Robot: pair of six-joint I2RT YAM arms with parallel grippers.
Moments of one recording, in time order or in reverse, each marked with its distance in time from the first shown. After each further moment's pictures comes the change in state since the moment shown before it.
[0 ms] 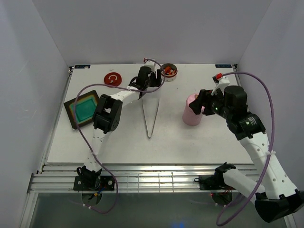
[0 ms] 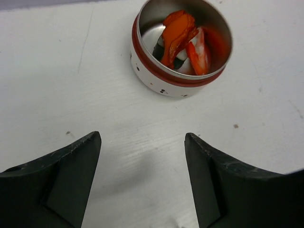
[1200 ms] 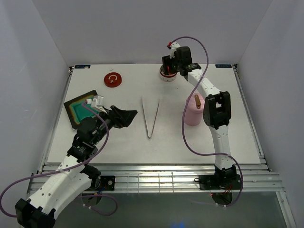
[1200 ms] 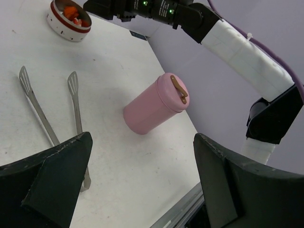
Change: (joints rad) left arm -0.013 -1.774 -1.334 -0.053 0.181 -0.481; right arm 0.007 1.452 1.096 0.286 0.043 -0.299
